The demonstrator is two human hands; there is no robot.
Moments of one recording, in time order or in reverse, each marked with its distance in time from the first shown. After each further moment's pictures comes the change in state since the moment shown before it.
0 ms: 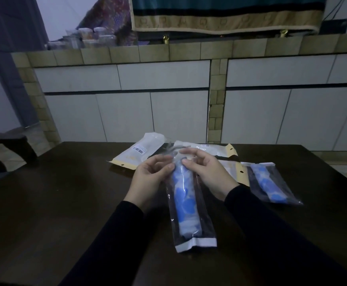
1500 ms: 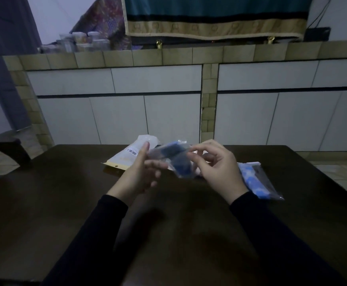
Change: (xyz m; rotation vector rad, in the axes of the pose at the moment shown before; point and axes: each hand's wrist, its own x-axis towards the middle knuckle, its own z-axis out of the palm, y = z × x) left_hand -0.004 0.030 -0.004 0.234 -0.106 -0.307; right_hand -0.045 -0.043 -0.014 -0.348 0.207 -0.441
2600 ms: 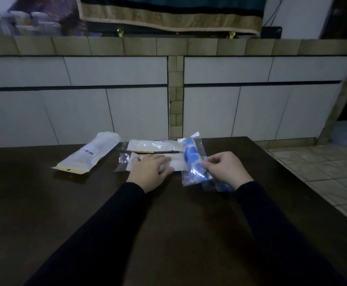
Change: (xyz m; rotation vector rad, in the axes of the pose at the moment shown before) left_hand 0.102 -0.054 0.084 1.414 0.064 0.537; right_hand 0.003 0.053 -0.094 -0.424 0.037 0.759
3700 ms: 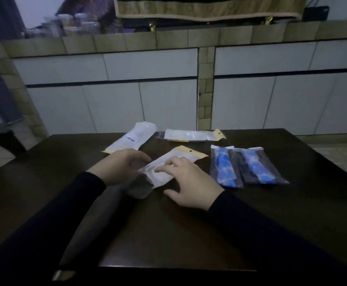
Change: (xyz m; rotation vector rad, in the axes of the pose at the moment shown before) left_hand -0.102 -0.108 -0.105 -0.150 -0.178 -0.056; right_hand -0.087 -0.063 0.109 -0.513 -0.346 -0.801
